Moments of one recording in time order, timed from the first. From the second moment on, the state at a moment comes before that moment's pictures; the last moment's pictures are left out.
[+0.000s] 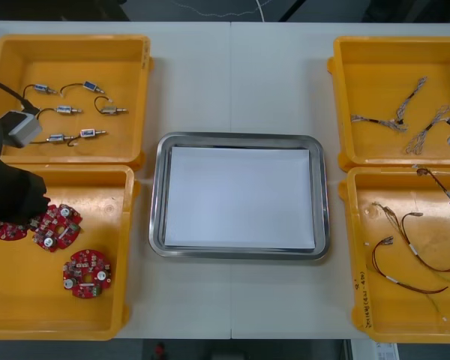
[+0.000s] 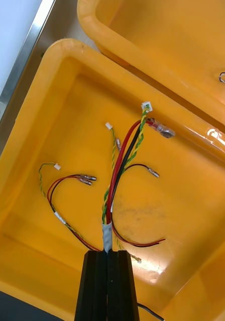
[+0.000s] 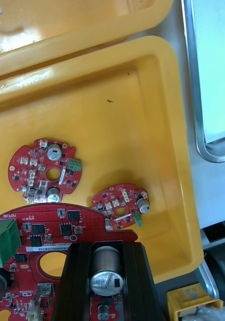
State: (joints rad) right arm -0.15 -0.85 -0.32 -2.30 -1.02 1.92 1.66; left arm -0.26 0.92 0.15 -2.33 1.11 1.91 -1.18
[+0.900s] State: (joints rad) right arm -0.15 -0.85 -0.32 -2.30 -1.02 1.92 1.66; left arm -0.61 0.79 -0.27 -2.18 1.05 1.91 -1.16
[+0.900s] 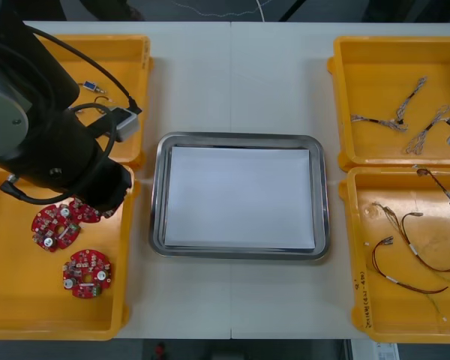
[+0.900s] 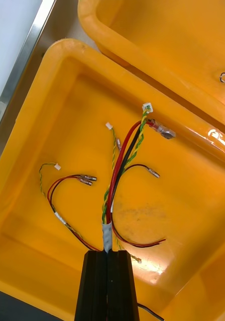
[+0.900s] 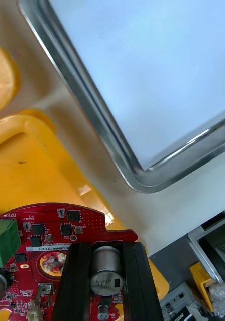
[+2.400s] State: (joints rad) right arm -0.15 -0.85 -0.32 -2.31 -1.03 1.92 1.66; left arm -0.77 0.52 -0.75 -1.76 0.81 1.60 -1.16
